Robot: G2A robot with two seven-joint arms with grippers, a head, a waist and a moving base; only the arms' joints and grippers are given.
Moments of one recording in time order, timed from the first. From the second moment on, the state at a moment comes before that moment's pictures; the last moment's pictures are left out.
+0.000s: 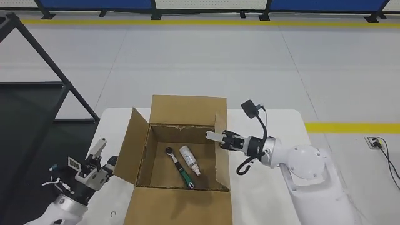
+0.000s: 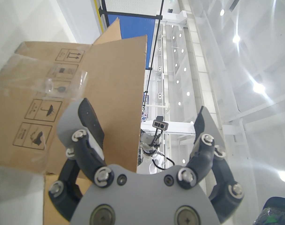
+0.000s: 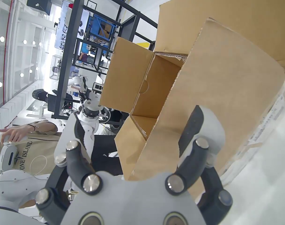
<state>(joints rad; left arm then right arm) 1.49 -1.19 -1.80 -1.95 -0.50 0.14 -0.47 -0.81 -1.40 1.34 -1.61 -0.26 0.06 1.02</state>
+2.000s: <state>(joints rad) 1.50 -1.19 -1.62 -2.03 -0.39 0.28 -0.35 -0.75 -1.37 1.21 -1.42 -0.11 -0.05 0.99</state>
